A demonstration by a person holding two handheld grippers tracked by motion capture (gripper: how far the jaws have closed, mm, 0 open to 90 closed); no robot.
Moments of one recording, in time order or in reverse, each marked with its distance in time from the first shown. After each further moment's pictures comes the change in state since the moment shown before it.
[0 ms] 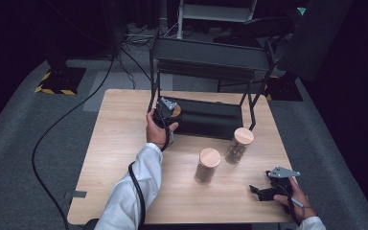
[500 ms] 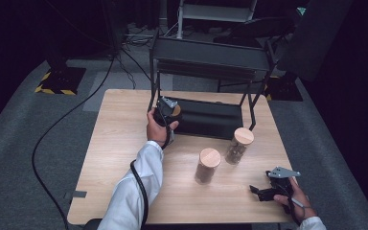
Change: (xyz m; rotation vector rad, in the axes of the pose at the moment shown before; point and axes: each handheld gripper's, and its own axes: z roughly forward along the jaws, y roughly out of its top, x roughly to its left) left arm 0.001 0.005 0.011 0.037 0.016 0.014; right arm 0.000 0.000 0.000 0.001 0.001 0.000
